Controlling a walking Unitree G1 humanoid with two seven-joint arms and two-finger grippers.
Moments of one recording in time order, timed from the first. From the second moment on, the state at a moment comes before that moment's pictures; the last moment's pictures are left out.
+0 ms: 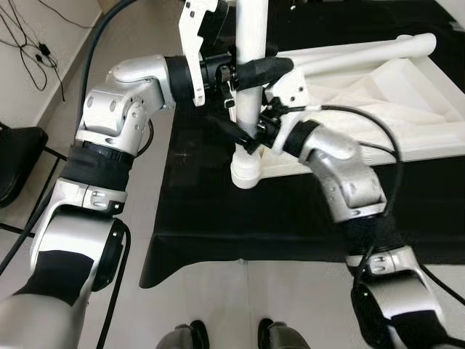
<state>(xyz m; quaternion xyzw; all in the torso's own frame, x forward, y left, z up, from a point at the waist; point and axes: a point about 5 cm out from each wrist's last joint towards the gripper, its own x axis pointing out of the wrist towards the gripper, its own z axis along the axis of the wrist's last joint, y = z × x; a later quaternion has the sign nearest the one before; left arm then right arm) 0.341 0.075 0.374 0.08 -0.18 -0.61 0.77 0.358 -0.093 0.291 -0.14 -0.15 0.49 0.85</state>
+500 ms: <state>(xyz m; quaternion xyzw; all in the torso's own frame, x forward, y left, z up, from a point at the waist) 0.338 0.077 0.374 0.08 -0.19 -0.61 0.77 0.372 -0.091 0.288 -0.14 -0.09 0.58 0.80</state>
